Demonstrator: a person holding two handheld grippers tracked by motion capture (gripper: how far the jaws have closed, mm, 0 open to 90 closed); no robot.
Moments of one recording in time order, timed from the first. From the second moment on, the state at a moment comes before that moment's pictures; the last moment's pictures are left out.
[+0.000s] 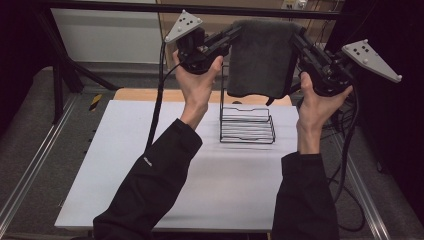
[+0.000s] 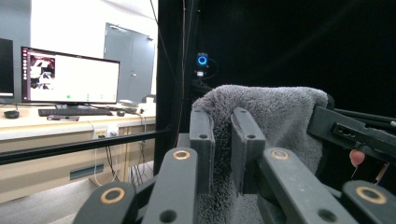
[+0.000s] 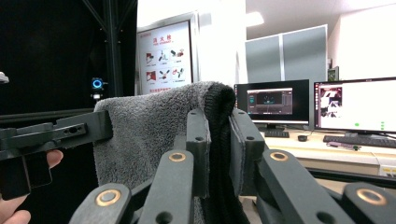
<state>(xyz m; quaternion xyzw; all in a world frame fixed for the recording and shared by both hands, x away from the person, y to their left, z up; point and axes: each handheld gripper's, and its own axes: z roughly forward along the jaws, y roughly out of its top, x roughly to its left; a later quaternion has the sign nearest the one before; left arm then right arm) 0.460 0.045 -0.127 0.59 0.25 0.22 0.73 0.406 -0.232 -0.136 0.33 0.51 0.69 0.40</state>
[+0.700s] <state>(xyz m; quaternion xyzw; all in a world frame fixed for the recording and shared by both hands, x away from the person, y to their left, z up) 0.491 0.043 -0.115 0.59 0.26 0.24 0.73 0.452 -0.234 -0.118 0.33 0.52 0.68 0.40</state>
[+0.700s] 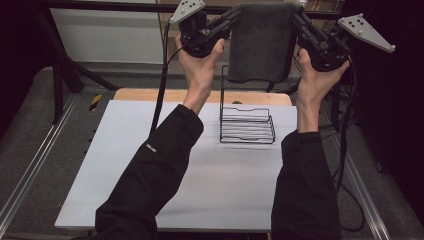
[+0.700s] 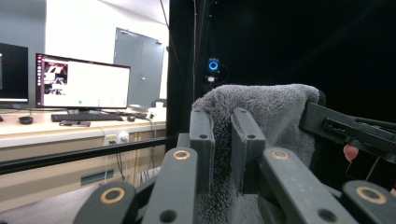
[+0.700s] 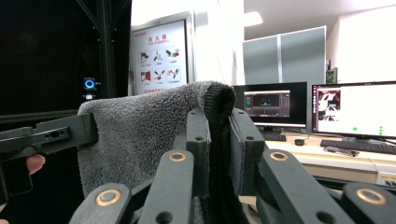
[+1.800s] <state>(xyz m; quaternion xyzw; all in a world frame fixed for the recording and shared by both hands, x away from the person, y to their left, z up) 0.521 0.040 -0.164 0.65 0.27 0.23 0.68 0.482 -0.240 -0.165 0.36 0.56 0.64 0.38</state>
